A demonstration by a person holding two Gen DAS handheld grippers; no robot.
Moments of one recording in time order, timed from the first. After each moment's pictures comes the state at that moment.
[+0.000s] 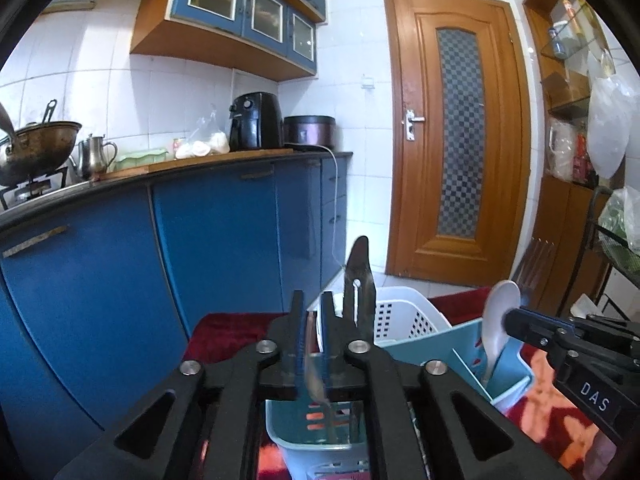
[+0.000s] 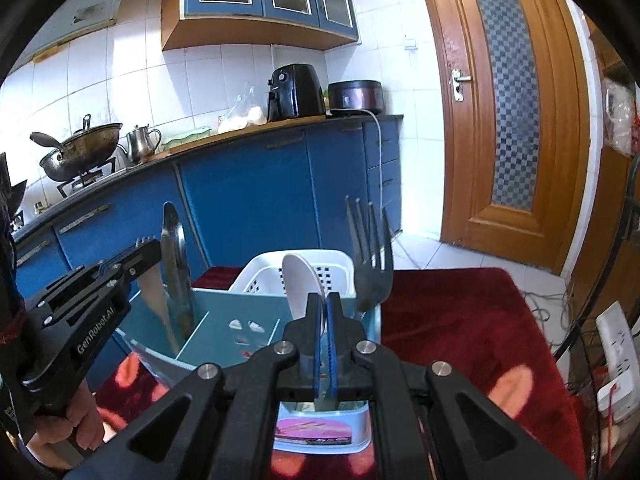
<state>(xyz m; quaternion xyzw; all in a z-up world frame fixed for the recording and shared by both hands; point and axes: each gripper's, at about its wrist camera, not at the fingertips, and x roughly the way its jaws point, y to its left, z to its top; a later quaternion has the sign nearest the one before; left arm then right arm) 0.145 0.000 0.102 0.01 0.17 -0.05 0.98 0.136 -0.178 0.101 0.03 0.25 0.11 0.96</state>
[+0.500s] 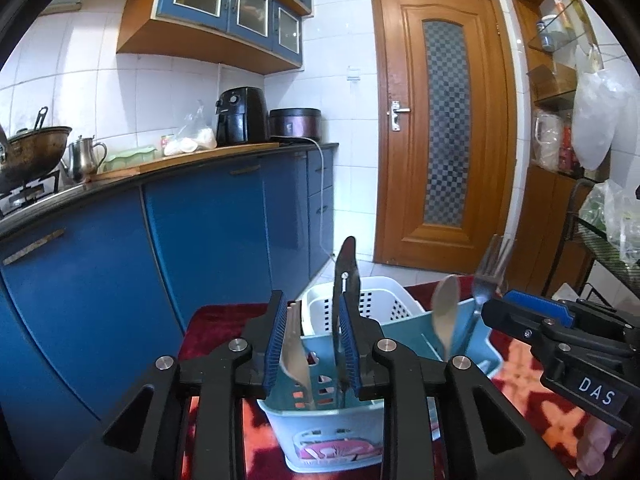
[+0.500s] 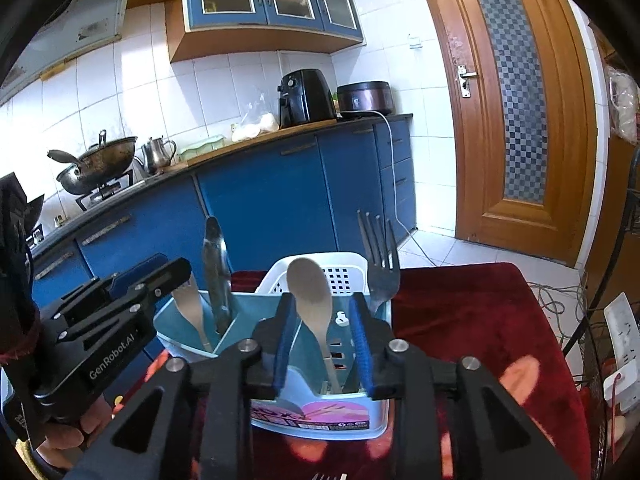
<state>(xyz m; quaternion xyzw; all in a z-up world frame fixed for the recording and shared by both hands) 0.121 -0.007 0.119 0.02 0.19 -0.07 0.98 0.113 -0.184 0.119 0.06 0.24 0.13 0.96</state>
